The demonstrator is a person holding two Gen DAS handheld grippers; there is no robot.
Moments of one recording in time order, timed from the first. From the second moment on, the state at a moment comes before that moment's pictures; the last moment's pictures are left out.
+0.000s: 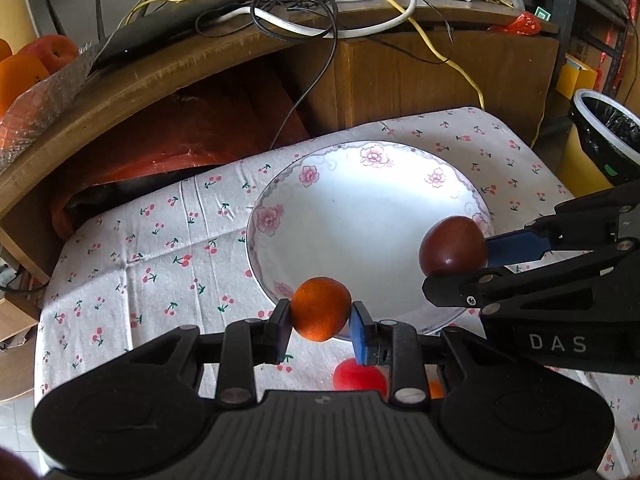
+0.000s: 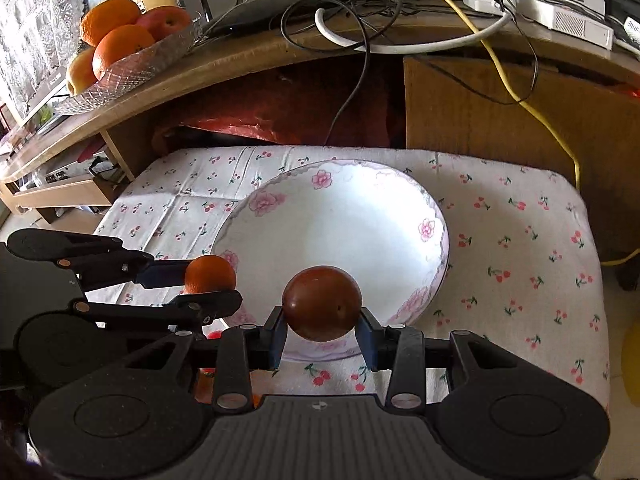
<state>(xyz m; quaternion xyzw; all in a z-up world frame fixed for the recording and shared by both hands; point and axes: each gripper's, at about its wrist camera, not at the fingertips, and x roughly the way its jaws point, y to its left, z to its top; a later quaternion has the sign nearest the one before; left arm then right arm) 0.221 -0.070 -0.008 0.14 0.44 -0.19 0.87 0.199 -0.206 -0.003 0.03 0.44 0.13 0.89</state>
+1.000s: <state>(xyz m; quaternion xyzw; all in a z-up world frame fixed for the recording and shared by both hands) 0.229 -0.070 -0.013 0.14 0.43 -0.18 0.87 0.209 -0.208 -0.014 0.02 0.44 0.12 0.89</state>
